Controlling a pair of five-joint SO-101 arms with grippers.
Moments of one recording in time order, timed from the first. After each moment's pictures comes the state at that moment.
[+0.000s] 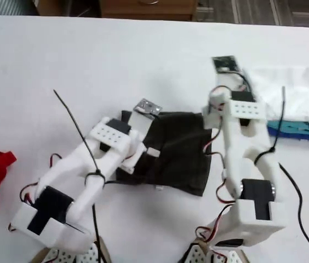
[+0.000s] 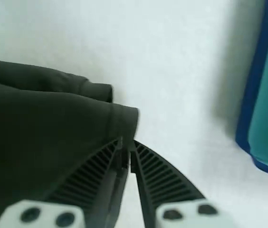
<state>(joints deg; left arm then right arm) 18.5 -0.2 35.4 61.8 -1.0 -2.5 5.8 16.5 59.1 11.6</state>
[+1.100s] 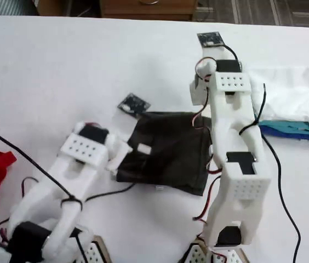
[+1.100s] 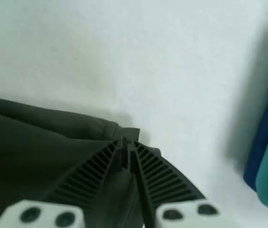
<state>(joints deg) 12.9 -20.8 45.0 63.7 -9.7 -5.5 27.4 -21.4 78.8 8.2</state>
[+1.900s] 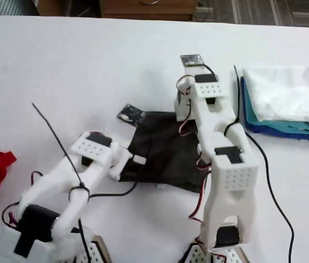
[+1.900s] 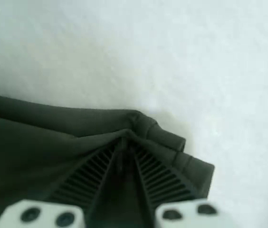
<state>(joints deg) 12.7 -11.1 50.5 51.5 -5.4 -9.9 36.9 -16.2 71.4 3.6</state>
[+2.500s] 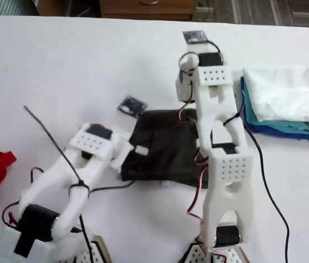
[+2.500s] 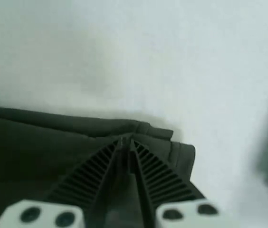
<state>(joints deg) 12.2 -11.1 42.1 58.3 -5.4 -9.8 42.2 -45.9 91.0 3.6</state>
